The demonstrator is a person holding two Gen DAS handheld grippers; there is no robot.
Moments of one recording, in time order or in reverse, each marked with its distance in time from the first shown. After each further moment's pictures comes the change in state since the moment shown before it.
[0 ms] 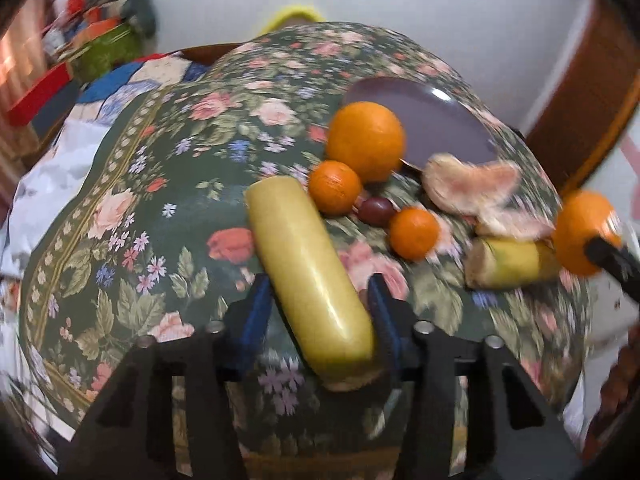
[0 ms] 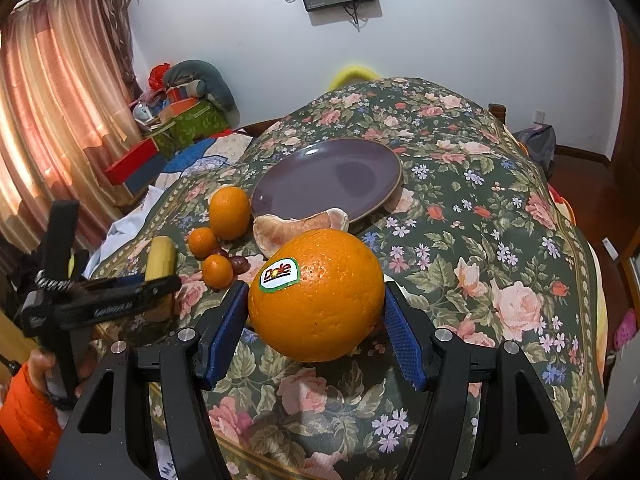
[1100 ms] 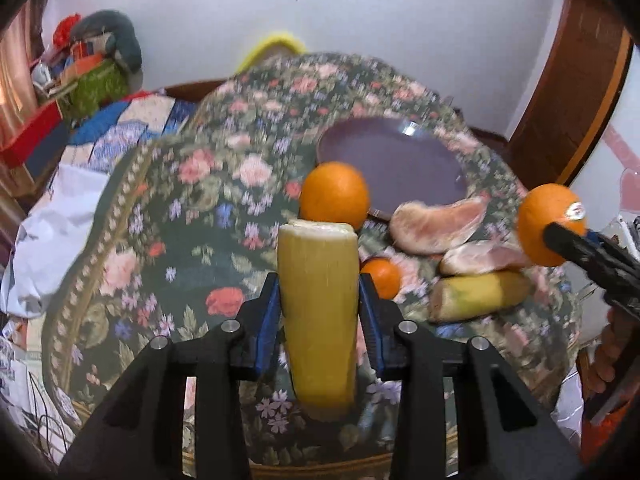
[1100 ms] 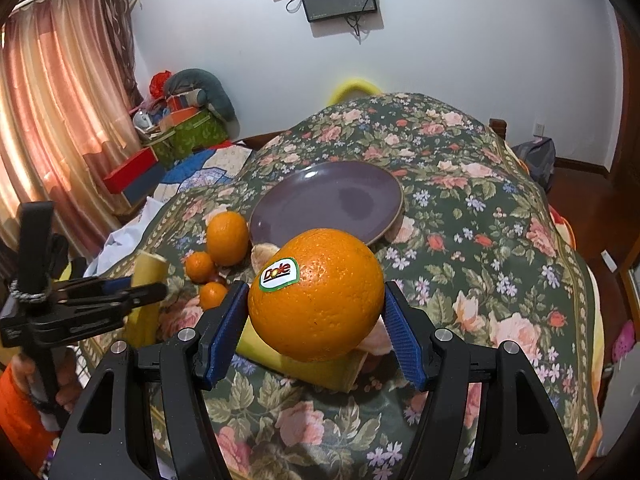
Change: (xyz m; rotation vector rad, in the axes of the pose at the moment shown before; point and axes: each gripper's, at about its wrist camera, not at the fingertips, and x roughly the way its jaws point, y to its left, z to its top) left arm -0.033 -0.013 0.032 0.050 -0.107 -0.026; right arm 0.001 0.000 0.021 -0.011 -0.050 -0.011
